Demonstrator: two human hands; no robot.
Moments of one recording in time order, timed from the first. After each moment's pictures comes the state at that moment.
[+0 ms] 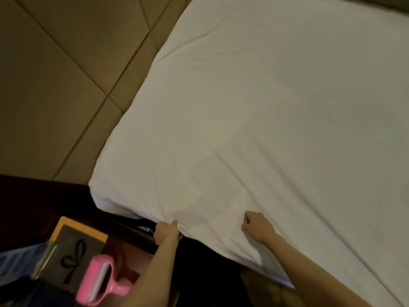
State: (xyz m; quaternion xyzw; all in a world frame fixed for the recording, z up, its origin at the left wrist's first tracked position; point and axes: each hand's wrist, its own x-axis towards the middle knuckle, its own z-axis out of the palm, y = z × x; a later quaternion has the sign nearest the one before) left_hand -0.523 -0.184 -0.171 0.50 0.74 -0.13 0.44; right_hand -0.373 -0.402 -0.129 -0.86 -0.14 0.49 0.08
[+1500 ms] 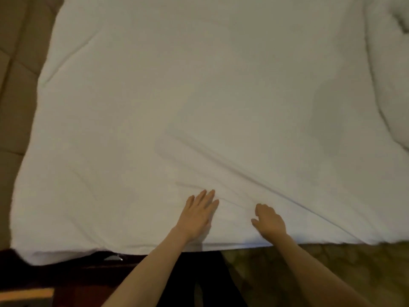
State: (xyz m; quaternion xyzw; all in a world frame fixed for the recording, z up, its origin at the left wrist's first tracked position) left_hand -0.411 -0.362 -0.131 0.93 -0.21 -0.30 0.08; right_hand -0.402 -0.613 -0.126 -0.91 0.02 0.40 0.08
